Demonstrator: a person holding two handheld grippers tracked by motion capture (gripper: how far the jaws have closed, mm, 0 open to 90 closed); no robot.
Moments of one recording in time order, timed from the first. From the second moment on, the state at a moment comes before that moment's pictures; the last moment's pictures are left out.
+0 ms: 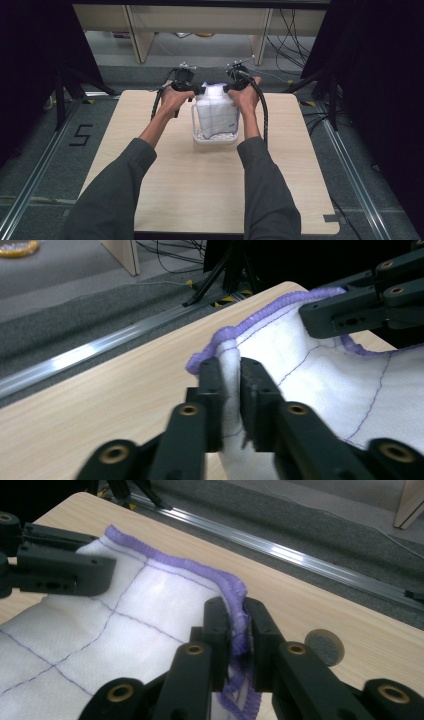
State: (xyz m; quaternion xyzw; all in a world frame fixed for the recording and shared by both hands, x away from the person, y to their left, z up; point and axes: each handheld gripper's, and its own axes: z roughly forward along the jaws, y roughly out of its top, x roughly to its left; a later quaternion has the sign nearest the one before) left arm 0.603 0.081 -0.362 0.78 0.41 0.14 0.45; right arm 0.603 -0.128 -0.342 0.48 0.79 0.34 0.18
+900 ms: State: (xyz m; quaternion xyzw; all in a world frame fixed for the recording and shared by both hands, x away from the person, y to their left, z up) left arm 0.572 0.118 -0.335 0.79 0.41 0.12 0.45; right arm 0.576 -0.171 -0.316 0.48 0.75 0.40 0.21
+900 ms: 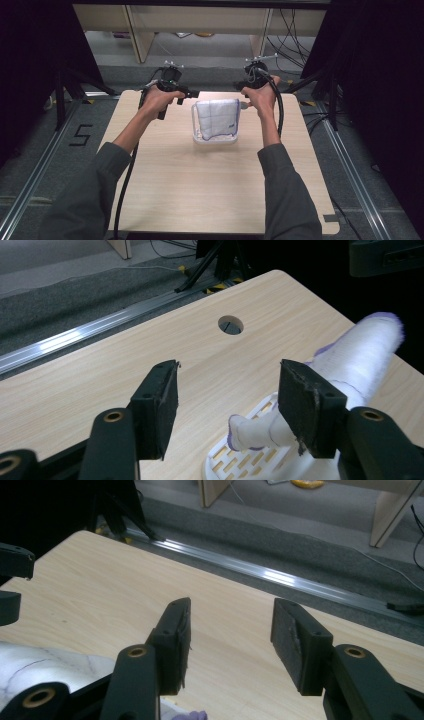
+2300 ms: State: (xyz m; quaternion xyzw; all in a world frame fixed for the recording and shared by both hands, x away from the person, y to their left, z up) left arm 0.487 0.148 -0.348 0.77 0.39 0.10 0.50; right arm 0.505 -0.188 -0.322 0.45 0.75 0.45 0.18
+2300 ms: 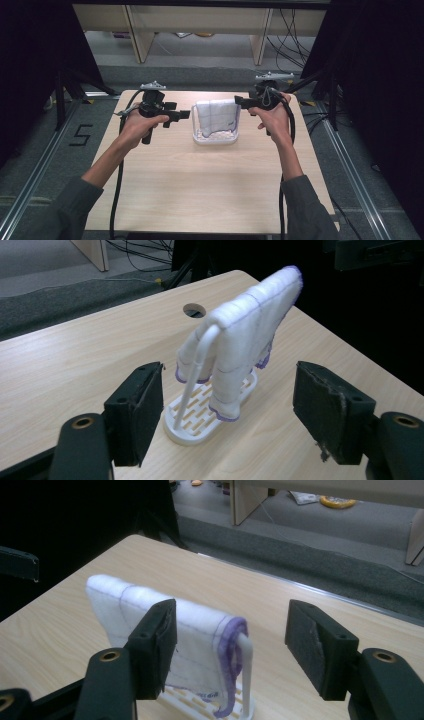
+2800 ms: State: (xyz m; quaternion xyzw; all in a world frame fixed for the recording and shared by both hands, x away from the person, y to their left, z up) left arm 0.454 0.147 -0.362 0.77 0.37 0.08 0.52; right arm 0.472 -0.178 -0.330 0.42 0.76 0.47 0.19
